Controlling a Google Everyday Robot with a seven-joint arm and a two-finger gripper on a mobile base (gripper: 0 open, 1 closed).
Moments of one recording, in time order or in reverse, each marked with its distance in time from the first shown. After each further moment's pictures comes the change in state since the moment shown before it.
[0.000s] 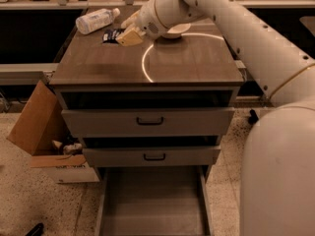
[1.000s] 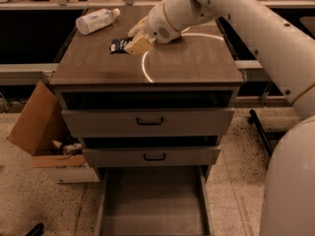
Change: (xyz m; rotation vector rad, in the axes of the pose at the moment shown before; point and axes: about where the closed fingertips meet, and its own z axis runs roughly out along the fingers) arm 0.013 0.037 -0.030 -0.065 0.072 -0.025
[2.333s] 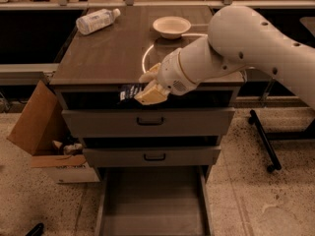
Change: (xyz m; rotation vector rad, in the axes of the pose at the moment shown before) arm 0.051 0.145 -0.030 -0.018 0.066 0.065
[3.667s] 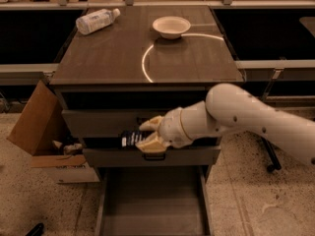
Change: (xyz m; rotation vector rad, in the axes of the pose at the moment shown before) arm 0.094 0.071 0.081 -0.113 -0.101 0.098
